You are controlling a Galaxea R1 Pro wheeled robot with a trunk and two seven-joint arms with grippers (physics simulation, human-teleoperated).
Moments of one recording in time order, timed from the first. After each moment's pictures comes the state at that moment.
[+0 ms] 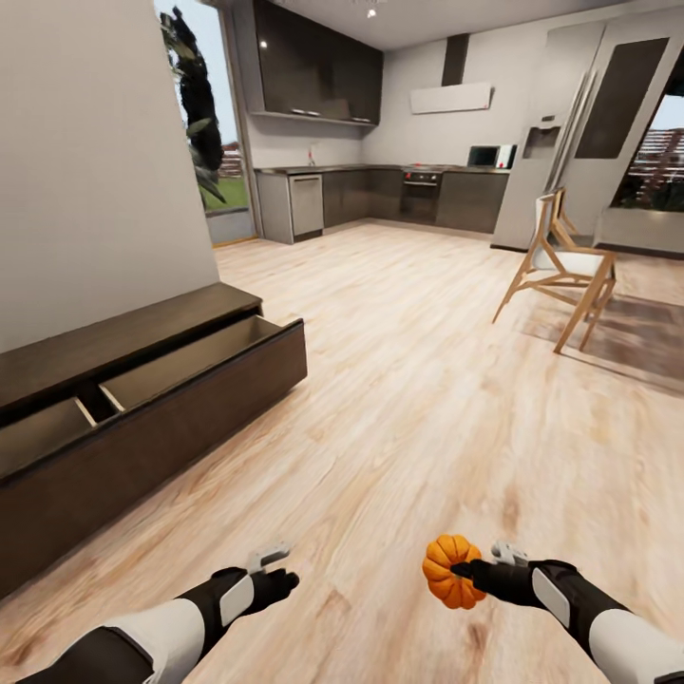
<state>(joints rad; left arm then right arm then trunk) -0.75 -0.09 -0.45 -0.02 0.77 0.22 -0.03 -0.68 -0.24 0.25 -0.23 -0.54 0.42 0.40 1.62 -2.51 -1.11</state>
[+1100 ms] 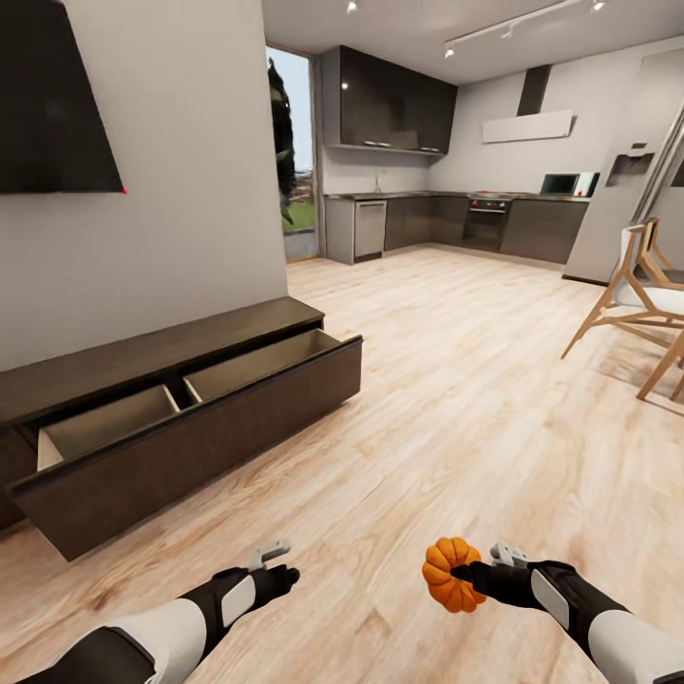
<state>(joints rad) -0.75 -0.10 -0.45 -0.02 0.77 0.16 -0.03 -0.68 -0.24 0.27 -0.22 -0.54 0.42 0.40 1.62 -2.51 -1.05</state>
